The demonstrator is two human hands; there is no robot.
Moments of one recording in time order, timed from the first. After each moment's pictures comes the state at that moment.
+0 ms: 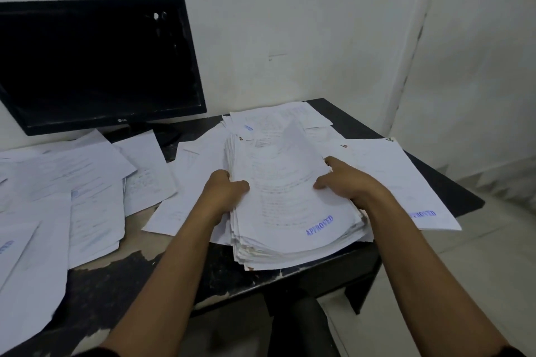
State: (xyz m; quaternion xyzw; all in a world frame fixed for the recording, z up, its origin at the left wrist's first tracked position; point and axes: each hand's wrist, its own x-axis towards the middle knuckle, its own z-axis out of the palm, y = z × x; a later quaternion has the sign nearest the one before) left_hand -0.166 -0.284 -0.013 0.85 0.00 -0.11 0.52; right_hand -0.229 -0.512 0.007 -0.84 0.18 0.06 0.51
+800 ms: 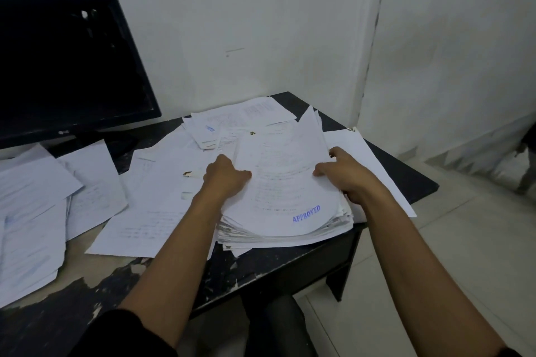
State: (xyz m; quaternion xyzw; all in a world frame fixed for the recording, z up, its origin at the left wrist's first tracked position) left_hand -0.145 -0.375 -0.012 0.92 -0.07 -0.08 0.38; right_hand -0.251 -0.580 -0.007 -0.78 0.26 -0.04 0.57
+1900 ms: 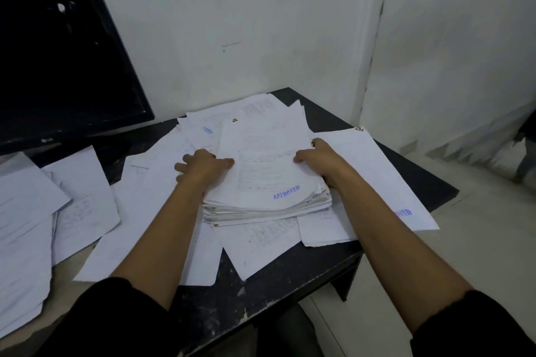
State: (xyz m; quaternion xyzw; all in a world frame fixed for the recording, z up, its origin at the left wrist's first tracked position) left_hand -0.060 -0.357 -0.022 0.93 0.02 -0.11 0.36; right_hand -0.167 -0.570 -0.019 -0.75 0.27 -0.04 0.60
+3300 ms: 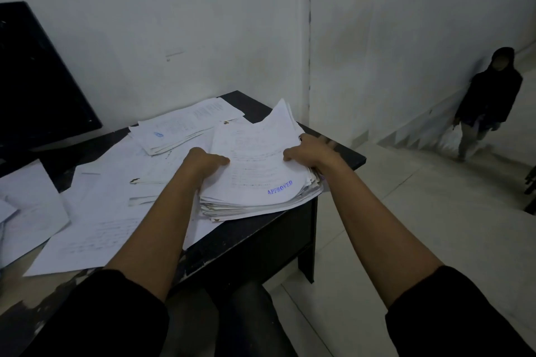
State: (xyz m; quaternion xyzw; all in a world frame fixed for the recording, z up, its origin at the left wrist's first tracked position) left_hand -0.158 -0.437 -0.001 0.88 -0.04 -0.16 0.44; right_hand -0.274 -0.631 -0.008 -0.87 0.35 -0.01 0.36
